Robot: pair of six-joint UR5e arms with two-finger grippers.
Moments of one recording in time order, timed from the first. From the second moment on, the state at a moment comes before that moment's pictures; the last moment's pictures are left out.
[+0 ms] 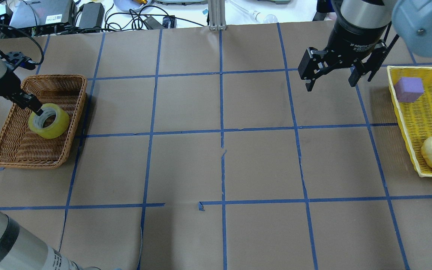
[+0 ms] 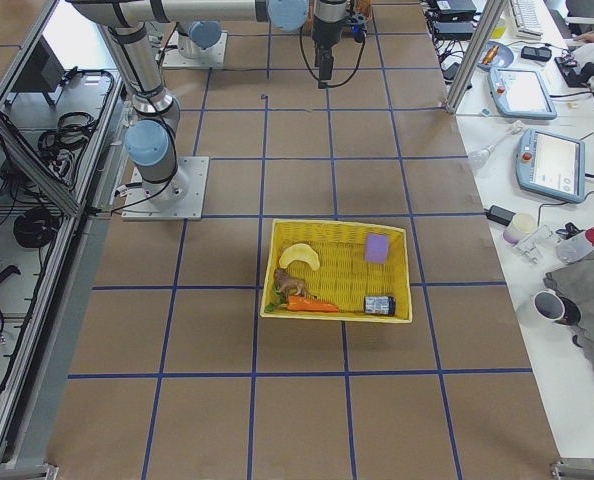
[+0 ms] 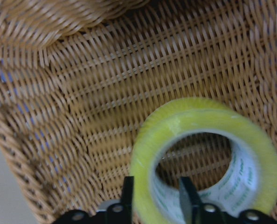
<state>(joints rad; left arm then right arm) -1.05 -2.06 -1.53 -1.16 1.66 0.92 1.58 -1.53 1.52 -1.50 -1.58 -0.06</state>
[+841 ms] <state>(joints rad) -1.43 -1.72 -1.45 -1.61 1.59 0.27 1.58 -1.53 1.53 -1.54 -1.63 -0.05</state>
